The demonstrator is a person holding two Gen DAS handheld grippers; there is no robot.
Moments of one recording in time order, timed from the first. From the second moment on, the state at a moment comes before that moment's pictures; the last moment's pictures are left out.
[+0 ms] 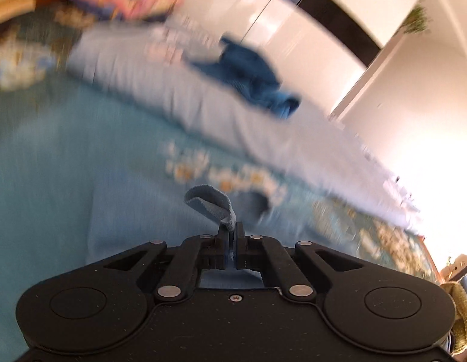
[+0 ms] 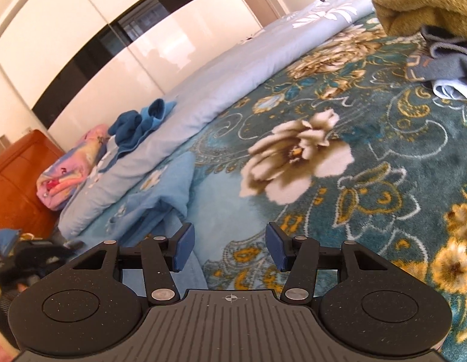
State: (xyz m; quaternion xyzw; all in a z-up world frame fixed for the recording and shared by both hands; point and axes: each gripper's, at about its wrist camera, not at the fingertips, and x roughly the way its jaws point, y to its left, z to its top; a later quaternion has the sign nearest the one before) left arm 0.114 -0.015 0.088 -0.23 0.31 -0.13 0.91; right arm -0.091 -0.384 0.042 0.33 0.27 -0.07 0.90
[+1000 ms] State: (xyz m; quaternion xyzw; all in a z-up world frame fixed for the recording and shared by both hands) left arm -0.047 0.079 0.094 -0.11 0.35 -0.09 0.93; right arm -0.136 -0.334 0.040 0.28 0.35 -0.04 0.90
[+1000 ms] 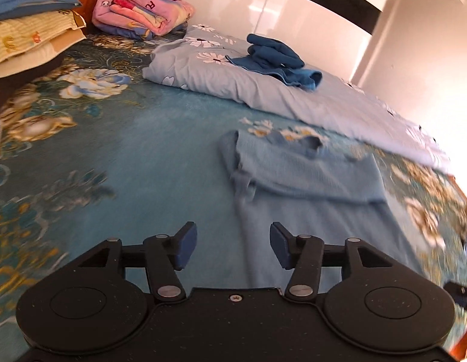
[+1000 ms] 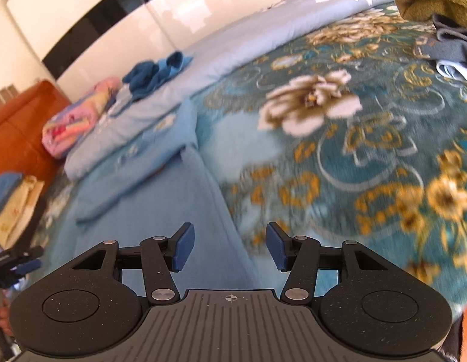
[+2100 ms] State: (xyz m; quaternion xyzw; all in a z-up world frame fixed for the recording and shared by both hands) left arm -0.144 0.021 0.044 -0.17 0.43 -0.19 0.86; right arm -0.173 -0.331 0.010 0.32 0.34 0.01 0.88
